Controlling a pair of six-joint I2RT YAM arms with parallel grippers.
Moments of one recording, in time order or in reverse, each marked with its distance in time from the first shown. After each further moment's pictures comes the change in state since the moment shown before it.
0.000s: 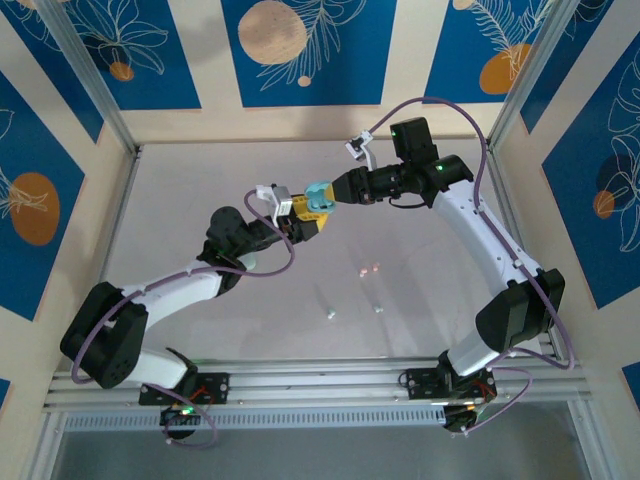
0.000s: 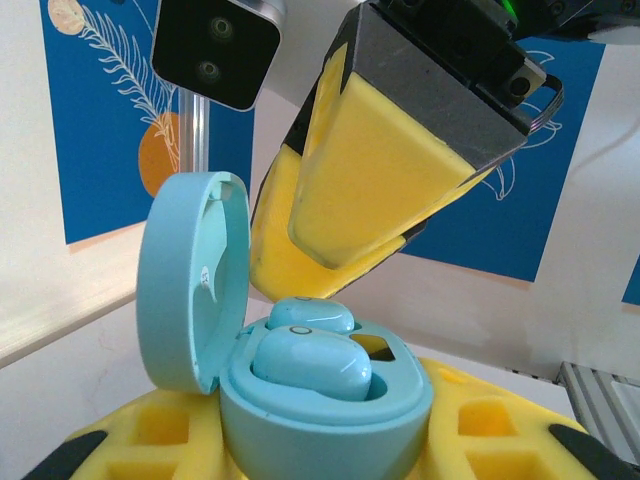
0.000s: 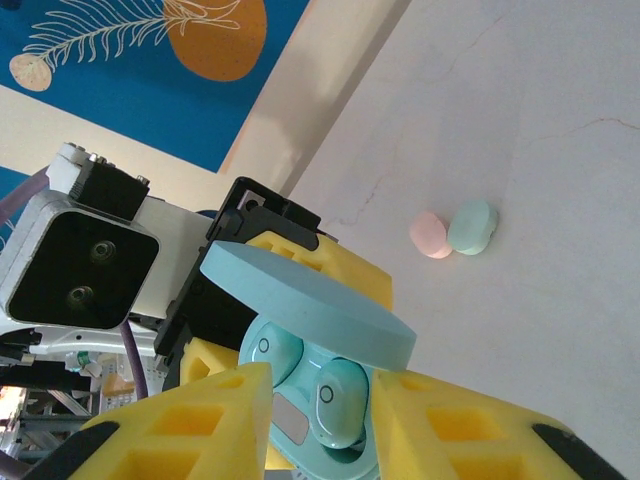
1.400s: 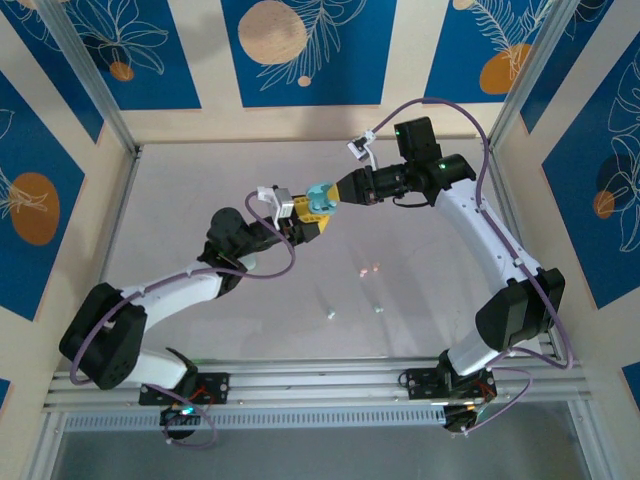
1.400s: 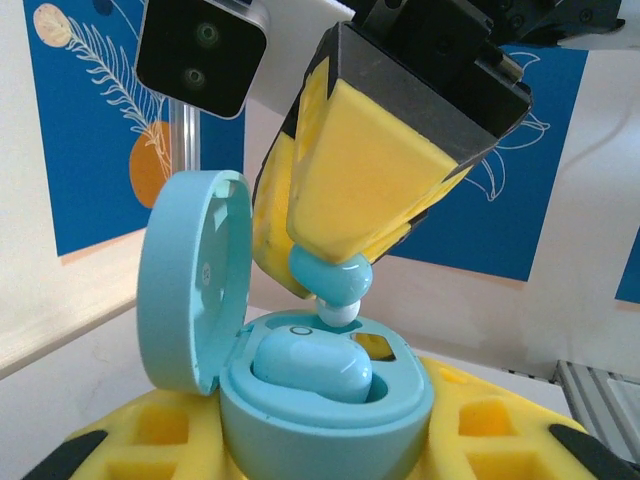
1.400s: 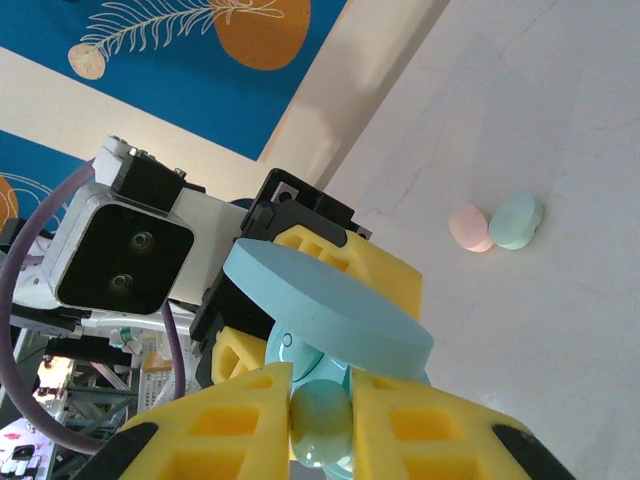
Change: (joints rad) left arm -0.005 -0.003 0.000 0.006 0.000 0.011; right arm -0.019 0.004 -0.001 -0.015 -0.114 -0.020
